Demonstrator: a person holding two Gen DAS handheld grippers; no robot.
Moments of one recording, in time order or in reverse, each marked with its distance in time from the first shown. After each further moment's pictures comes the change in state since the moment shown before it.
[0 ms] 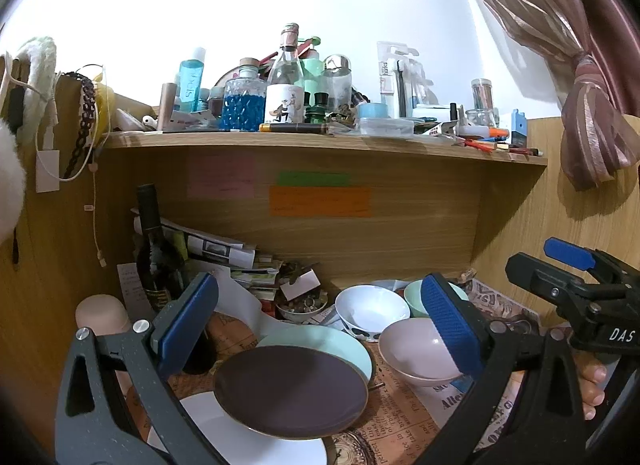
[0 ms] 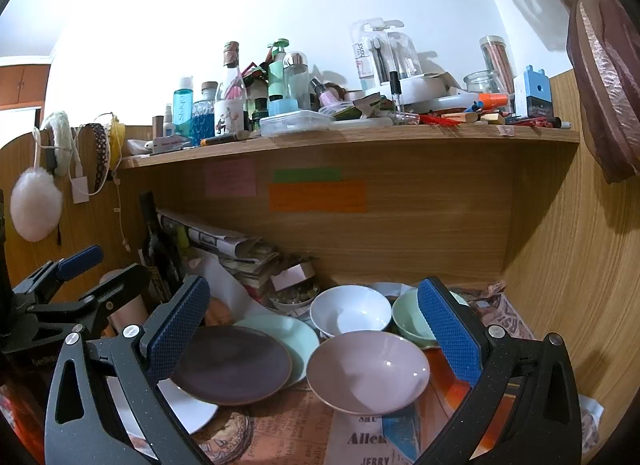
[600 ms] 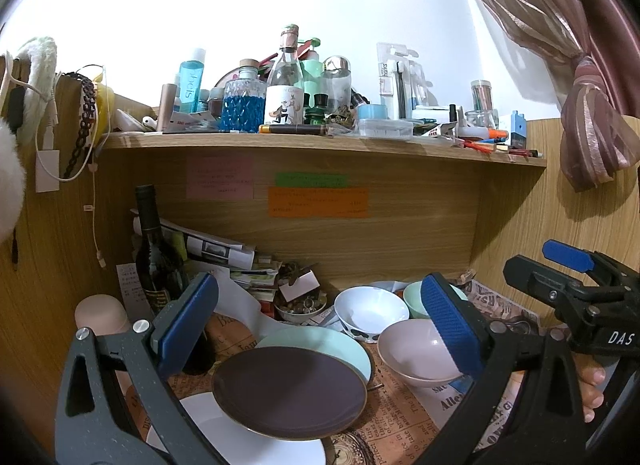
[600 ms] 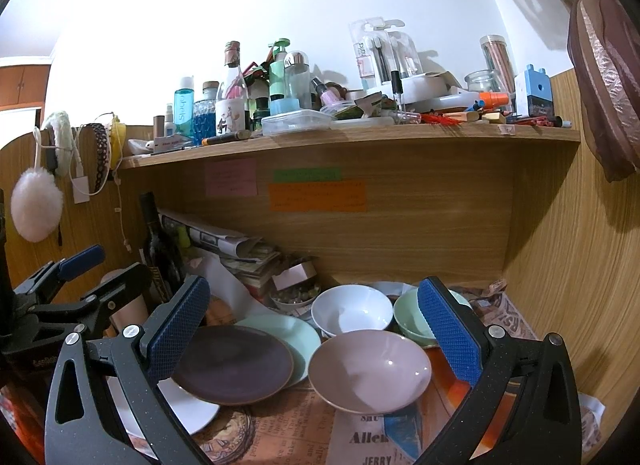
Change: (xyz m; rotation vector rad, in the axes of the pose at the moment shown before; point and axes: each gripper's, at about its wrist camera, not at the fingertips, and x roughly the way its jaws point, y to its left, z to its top) left arm 0.000 0.000 -0.001 0.000 -0.004 -0.002; right arm 0.000 0.001 0.000 0.004 -0.003 0.002
